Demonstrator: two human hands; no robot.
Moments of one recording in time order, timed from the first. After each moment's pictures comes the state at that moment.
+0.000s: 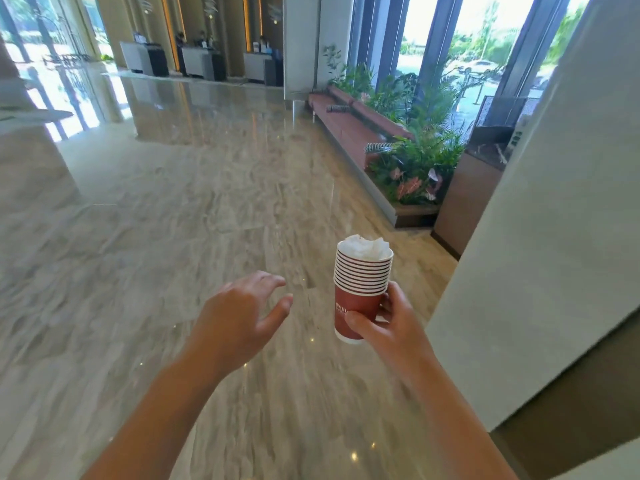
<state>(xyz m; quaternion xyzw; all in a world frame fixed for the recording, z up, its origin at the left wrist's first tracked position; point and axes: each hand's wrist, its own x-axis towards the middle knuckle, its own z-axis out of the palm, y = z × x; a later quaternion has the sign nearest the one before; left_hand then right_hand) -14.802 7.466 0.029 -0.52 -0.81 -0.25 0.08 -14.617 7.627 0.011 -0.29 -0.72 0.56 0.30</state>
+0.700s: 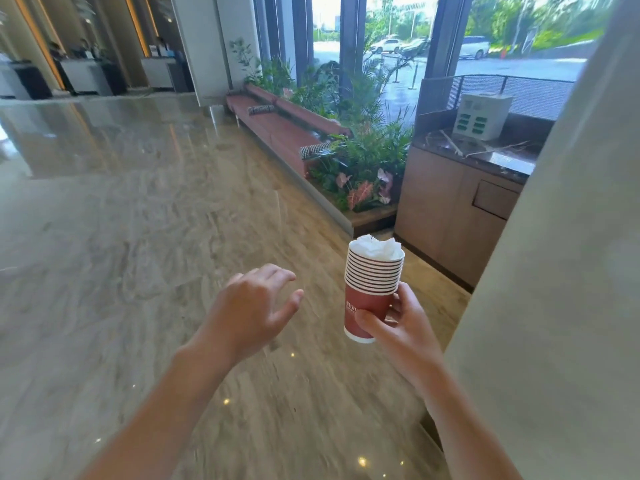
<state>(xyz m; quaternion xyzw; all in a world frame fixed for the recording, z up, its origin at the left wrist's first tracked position) -15.055 7.941 0.035 -0.66 -0.72 -0.21 0.09 -14.827 8.030 -0.004 -0.38 -0.62 0.55 0.41</state>
